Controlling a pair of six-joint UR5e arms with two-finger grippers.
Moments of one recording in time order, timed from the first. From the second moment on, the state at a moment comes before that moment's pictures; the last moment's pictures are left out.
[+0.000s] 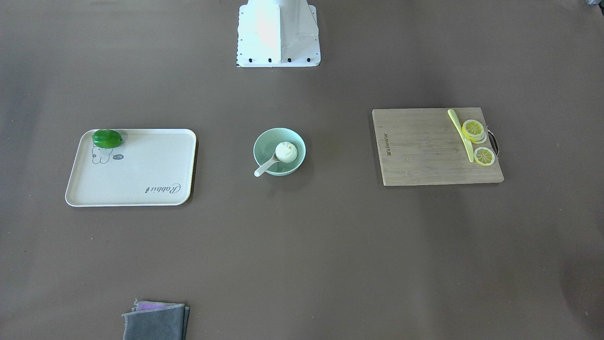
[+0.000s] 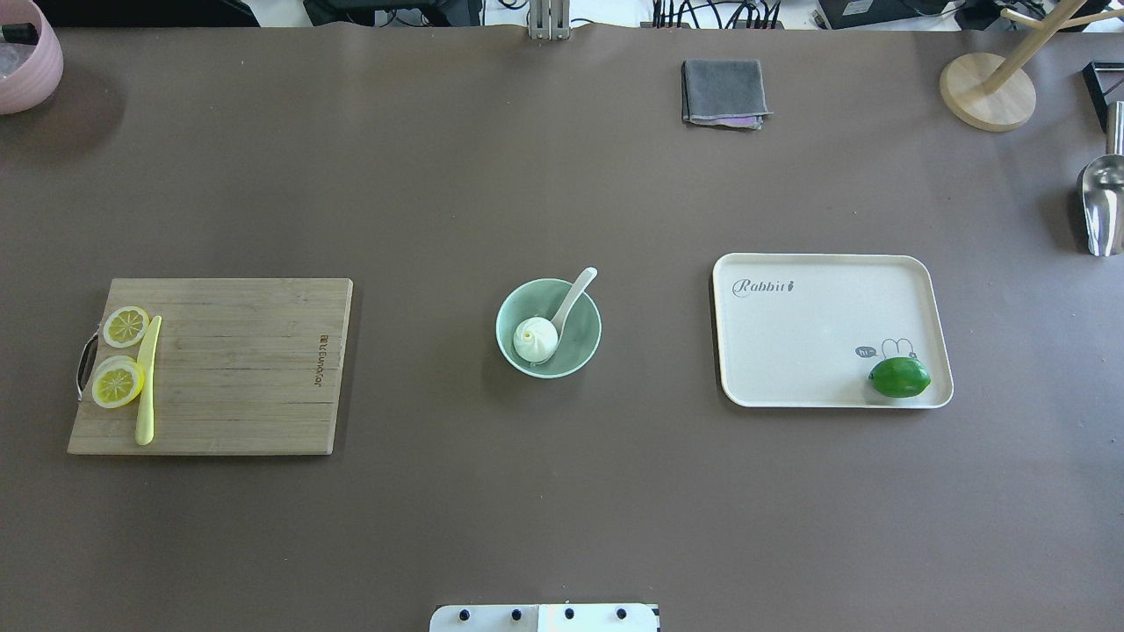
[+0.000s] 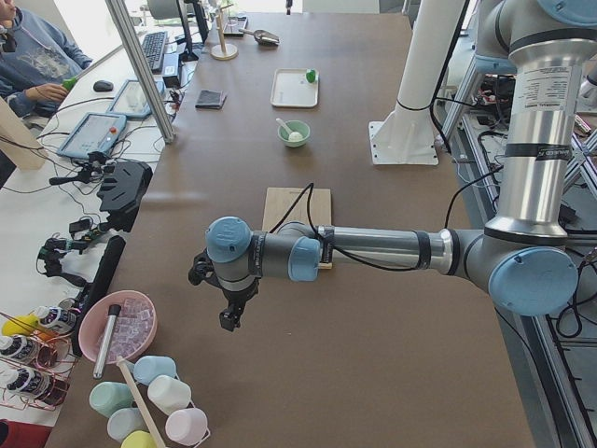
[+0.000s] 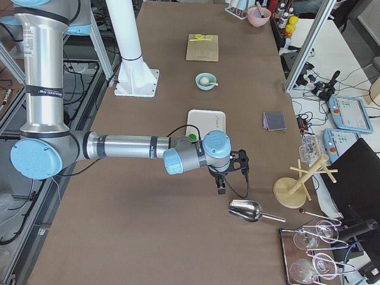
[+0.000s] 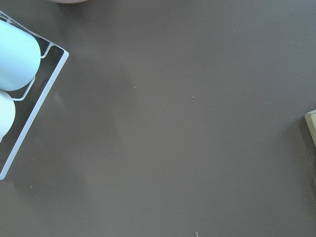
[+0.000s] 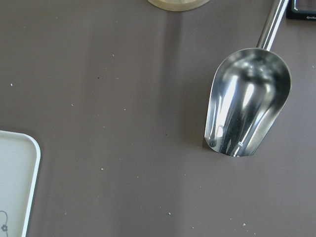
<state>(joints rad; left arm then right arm) -1.56 -1.61 -1.56 -1.63 -2.35 0.28 1.50 -1.62 1.62 -1.29 2.43 0.15</state>
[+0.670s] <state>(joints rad) -1.56 -1.61 -1.58 -1.64 -2.40 0.29 1.54 -1.57 1.64 -1.49 2.42 0.02</state>
